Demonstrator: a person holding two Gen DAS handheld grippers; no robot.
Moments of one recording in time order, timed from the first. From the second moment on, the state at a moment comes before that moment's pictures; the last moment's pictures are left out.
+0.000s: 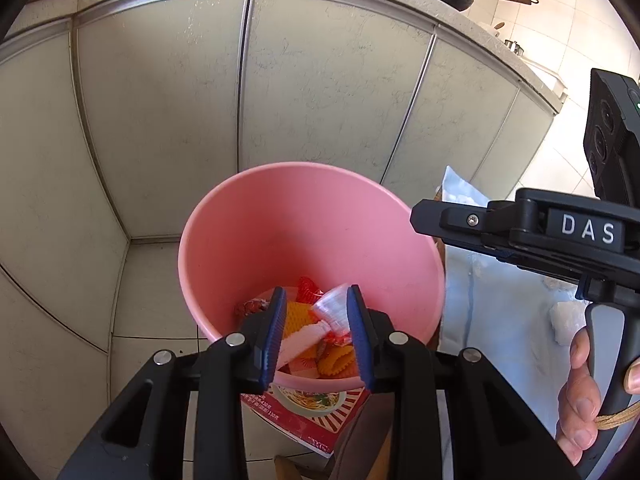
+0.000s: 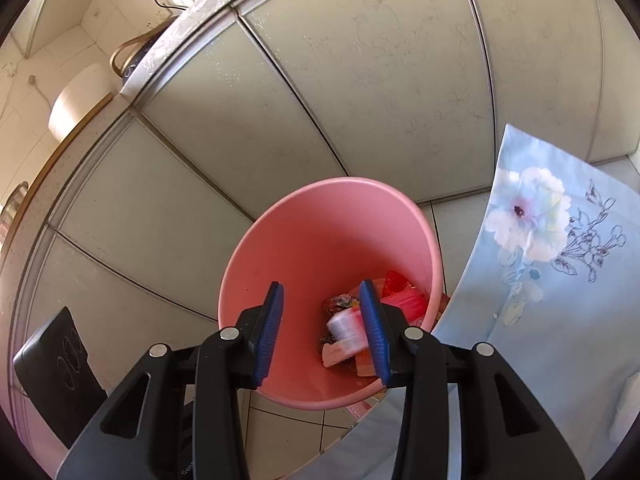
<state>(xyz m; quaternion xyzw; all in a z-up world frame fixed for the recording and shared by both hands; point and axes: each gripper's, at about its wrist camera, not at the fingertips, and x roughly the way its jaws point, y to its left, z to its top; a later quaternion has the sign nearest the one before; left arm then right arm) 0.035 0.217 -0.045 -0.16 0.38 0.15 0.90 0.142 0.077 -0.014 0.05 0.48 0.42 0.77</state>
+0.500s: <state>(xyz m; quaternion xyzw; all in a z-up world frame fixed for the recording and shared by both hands) 0.020 0.186 -0.019 -0.15 0.36 0.10 0.92 0.119 -0.004 -0.006 0.03 0.46 0.36 0.81</state>
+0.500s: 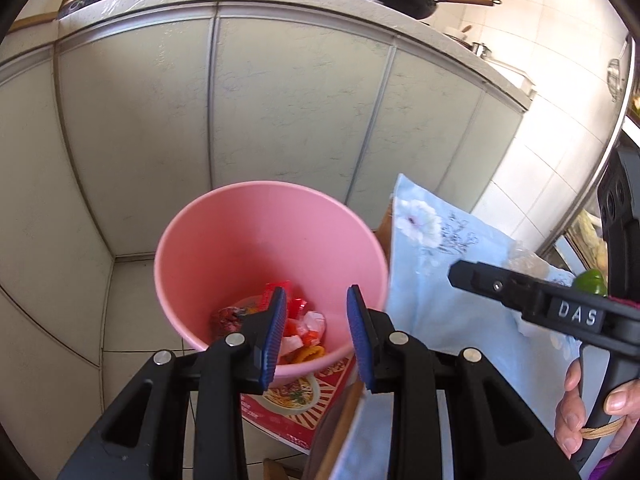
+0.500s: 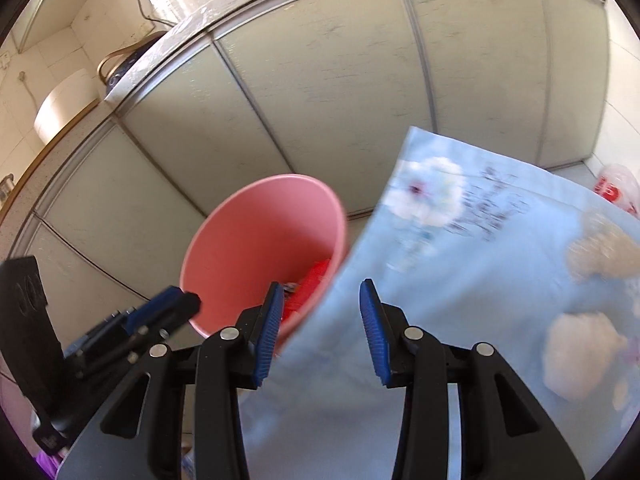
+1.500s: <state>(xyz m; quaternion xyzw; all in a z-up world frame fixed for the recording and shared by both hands) 0.050 0.107 -0.024 -0.11 0.40 0.01 0.91 0.141 -0.160 -0.041 0.06 0.44 0.24 0.87</state>
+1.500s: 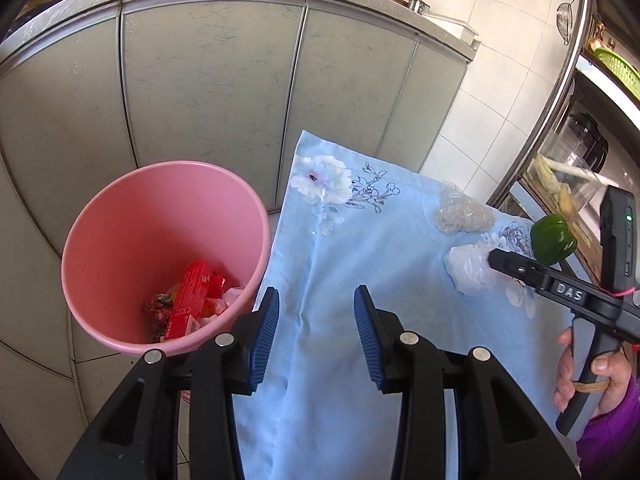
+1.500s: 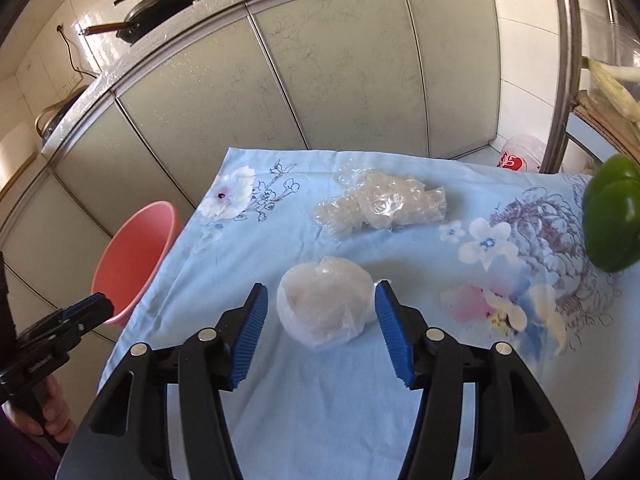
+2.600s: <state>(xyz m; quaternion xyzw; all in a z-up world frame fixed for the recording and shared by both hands) 0.217 -0.045 -0.052 0.02 0.42 -0.13 0.90 0.072 -0.224 -0.060 0.03 0.41 0.15 0.90</state>
